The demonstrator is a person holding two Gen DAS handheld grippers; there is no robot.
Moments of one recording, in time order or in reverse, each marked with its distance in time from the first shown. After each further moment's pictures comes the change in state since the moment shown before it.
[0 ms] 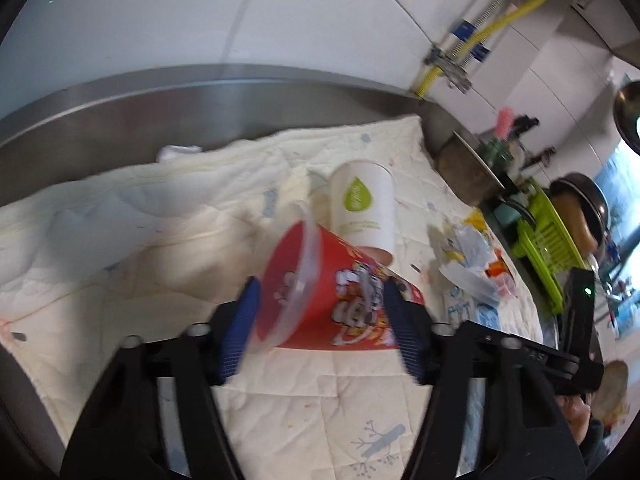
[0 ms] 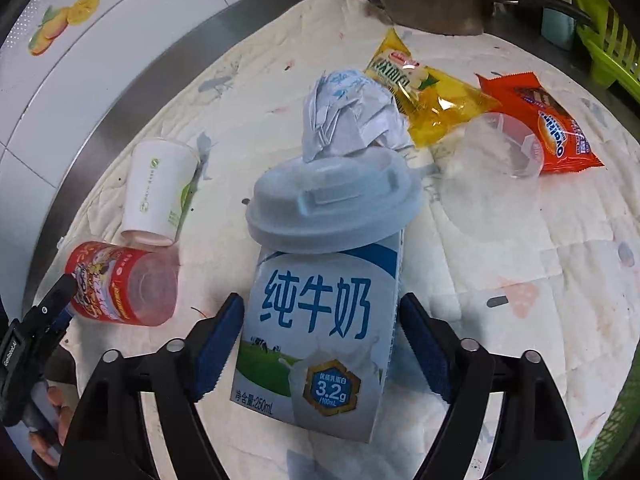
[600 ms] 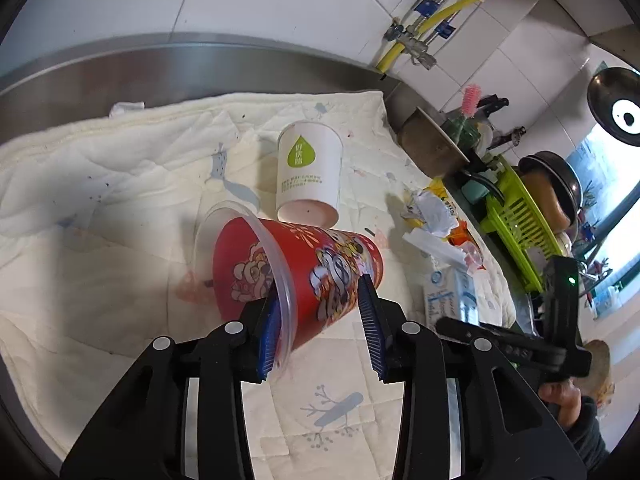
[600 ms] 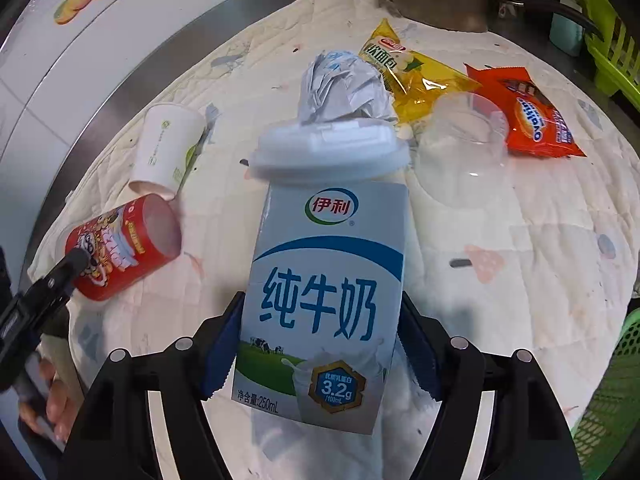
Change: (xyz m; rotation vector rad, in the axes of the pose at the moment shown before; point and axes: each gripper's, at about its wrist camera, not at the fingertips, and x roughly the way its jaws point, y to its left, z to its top) left arm 0.004 -0.022 -0.023 0.013 0.055 -0.098; right arm -0.021 -0.017 -0.024 -0.088 0.046 0.018
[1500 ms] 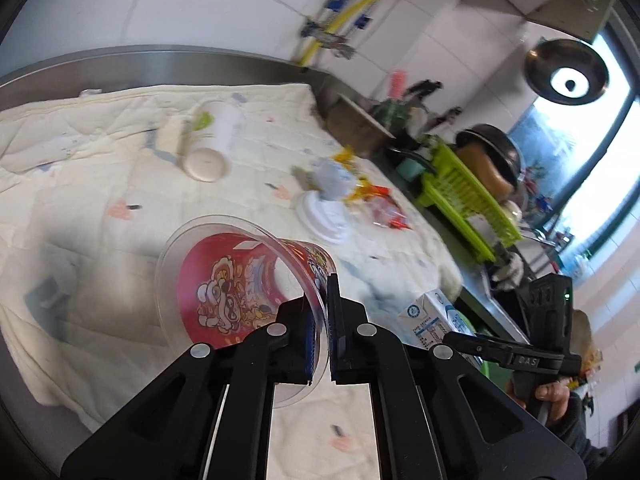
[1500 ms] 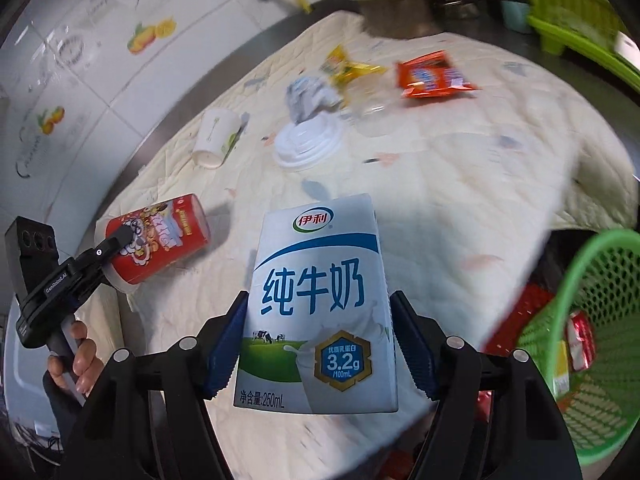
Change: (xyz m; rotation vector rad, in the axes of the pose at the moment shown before) left arm -0.053 -0.077 -0.074 0.095 -0.033 -0.157; right arm -0.108 -0.076 -0.112 0.036 -0.113 0.168
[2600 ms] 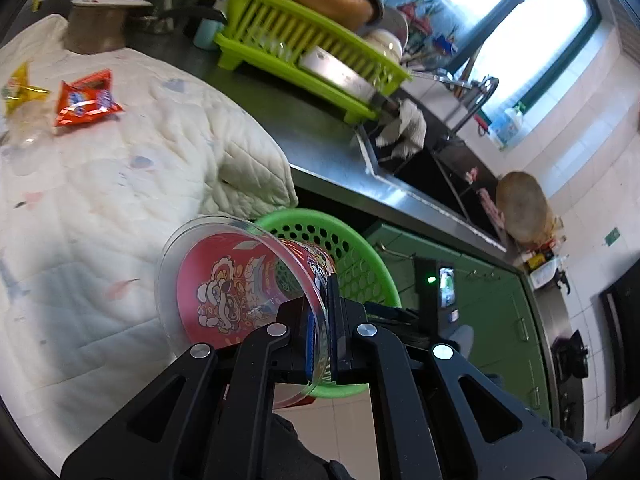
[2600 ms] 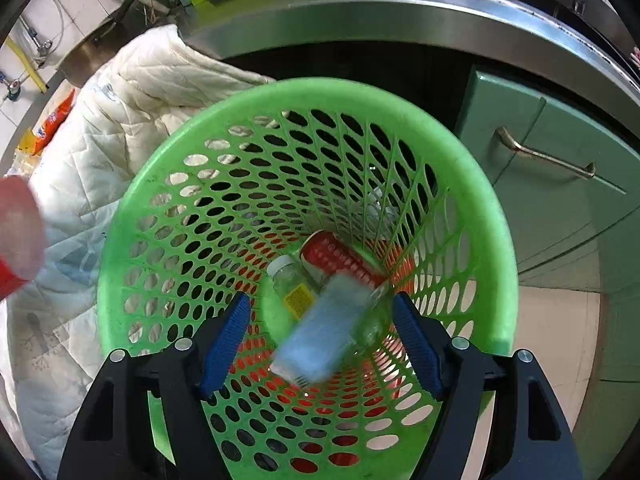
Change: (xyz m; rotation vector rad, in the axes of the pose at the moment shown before) left arm 0.197 -0.273 -0.102 0.312 0.408 -0.279; right arm -0.064 -0.307 -0.108 0.400 -0.041 -0.460
